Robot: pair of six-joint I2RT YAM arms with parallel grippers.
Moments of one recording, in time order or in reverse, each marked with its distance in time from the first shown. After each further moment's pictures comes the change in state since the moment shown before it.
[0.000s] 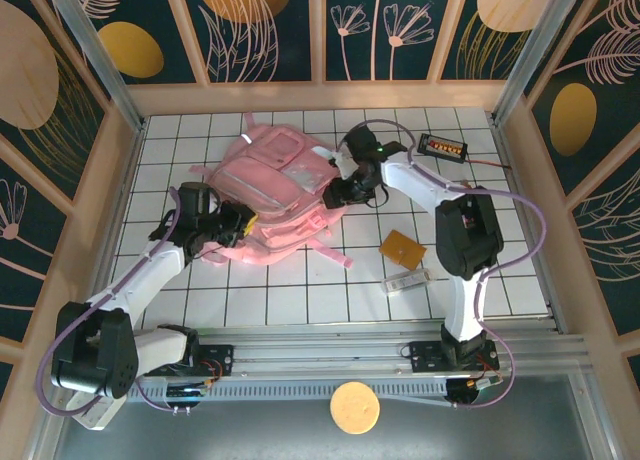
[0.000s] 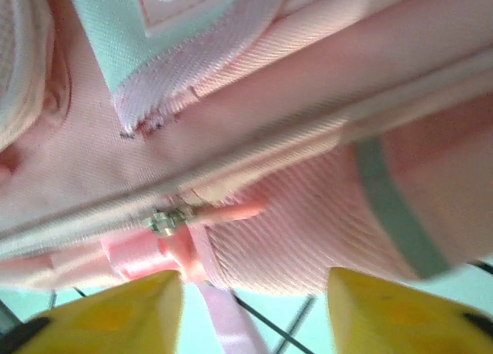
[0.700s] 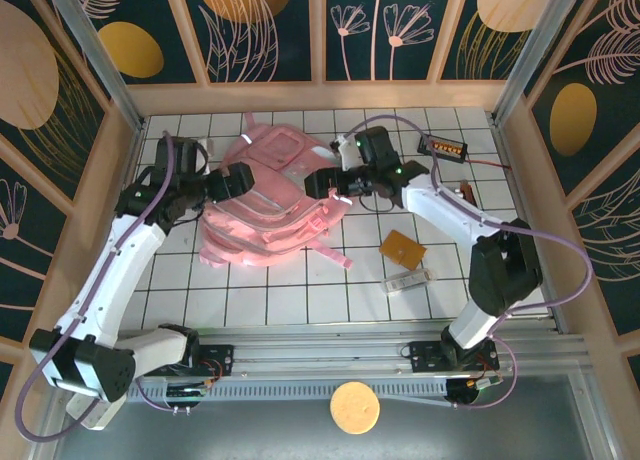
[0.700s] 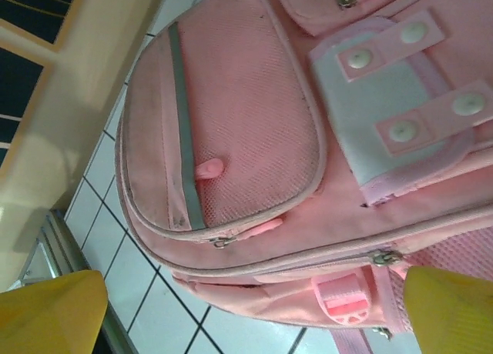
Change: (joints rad) left arm -0.068 -0.003 0.571 -0.583 -0.341 0.826; right arm 0.064 -0.306 -0.304 0.494 -0.127 0.249
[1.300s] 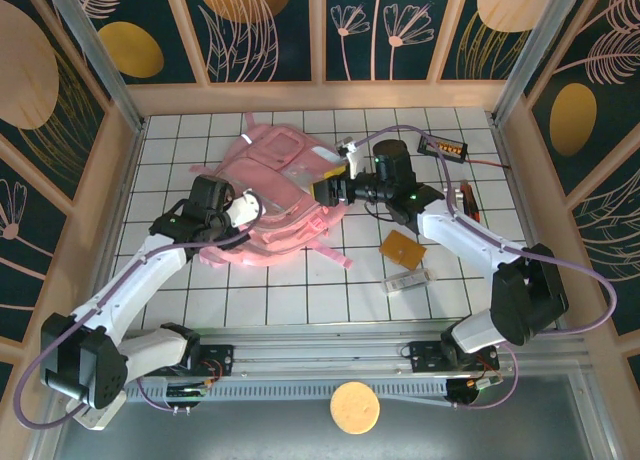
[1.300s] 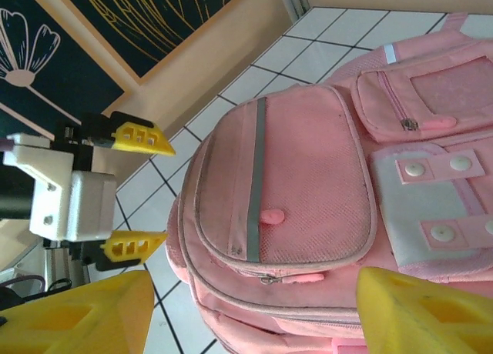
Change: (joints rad) left arm -0.109 -0.035 -0.377 0.245 -0.233 1.240; right arm 0.007 -0.167 -0.201 0.346 -0.049 -0.107
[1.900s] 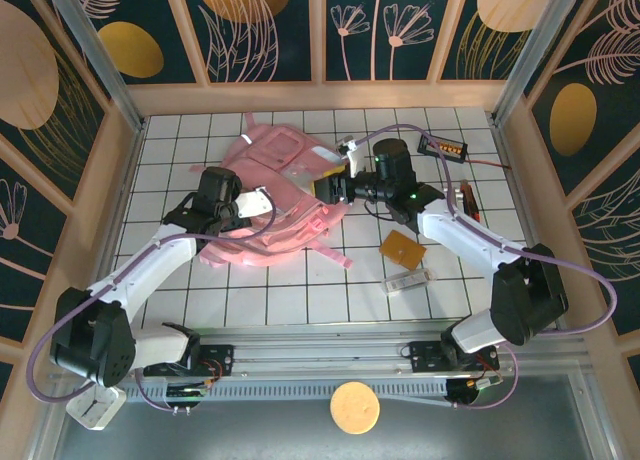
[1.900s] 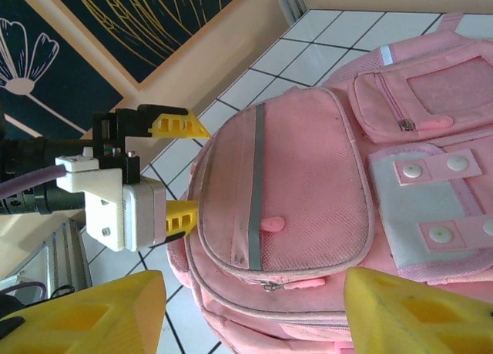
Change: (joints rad) left arm 0.000 0.115 0.000 0.203 -0.037 0.217; right arm 0.000 0.000 0.010 -0.006 0.009 0.019
